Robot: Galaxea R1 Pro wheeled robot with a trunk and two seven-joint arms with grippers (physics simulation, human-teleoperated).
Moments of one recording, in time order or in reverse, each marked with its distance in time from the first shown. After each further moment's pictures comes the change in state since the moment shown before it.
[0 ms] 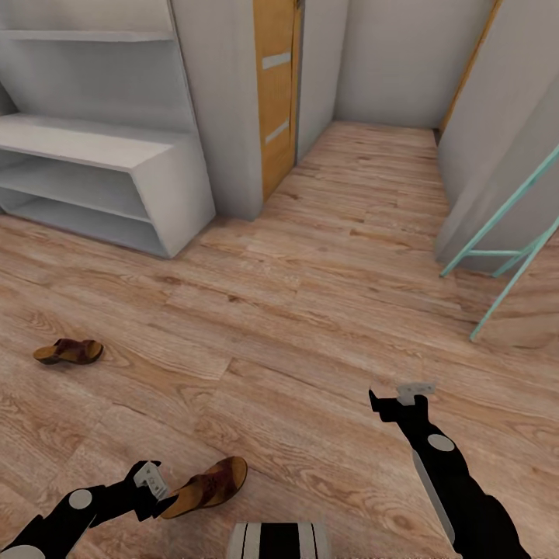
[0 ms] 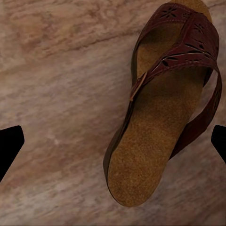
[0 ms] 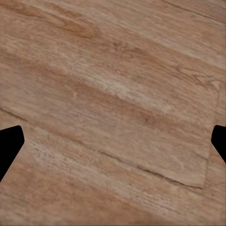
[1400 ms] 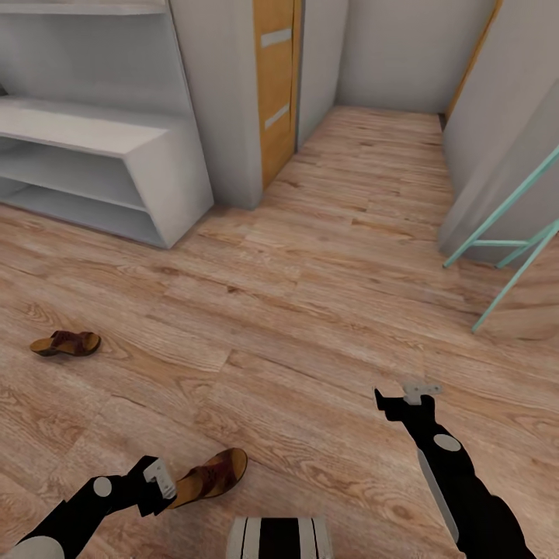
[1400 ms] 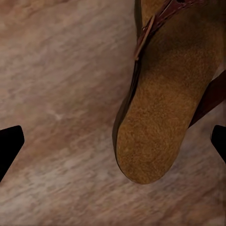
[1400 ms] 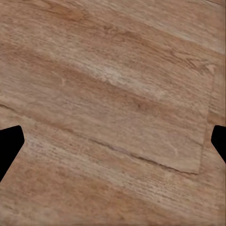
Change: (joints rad) left arm -0.006 -0.047 0.000 -0.073 -0.233 0.143 0.093; right arm 0.000 -0.002 -0.036 -0.003 0.000 0.002 -0.001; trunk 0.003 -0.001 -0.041
